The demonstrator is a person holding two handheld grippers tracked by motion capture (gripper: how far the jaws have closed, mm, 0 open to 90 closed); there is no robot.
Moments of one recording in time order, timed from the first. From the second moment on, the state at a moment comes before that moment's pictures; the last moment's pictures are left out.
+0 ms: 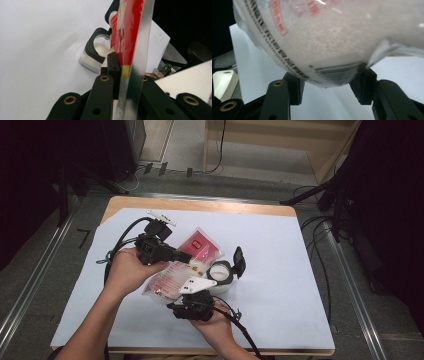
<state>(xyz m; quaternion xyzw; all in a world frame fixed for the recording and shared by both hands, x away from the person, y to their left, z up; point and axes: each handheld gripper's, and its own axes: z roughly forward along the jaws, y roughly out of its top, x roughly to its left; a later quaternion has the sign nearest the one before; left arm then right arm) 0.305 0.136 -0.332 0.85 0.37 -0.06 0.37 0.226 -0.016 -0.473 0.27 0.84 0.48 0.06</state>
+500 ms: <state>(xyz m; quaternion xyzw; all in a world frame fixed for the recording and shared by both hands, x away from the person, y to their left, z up) 0.304 0.150 -0.325 0.85 0.35 -0.05 0.38 0.239 -0.030 -0.473 0.30 0.82 0.48 0.06</state>
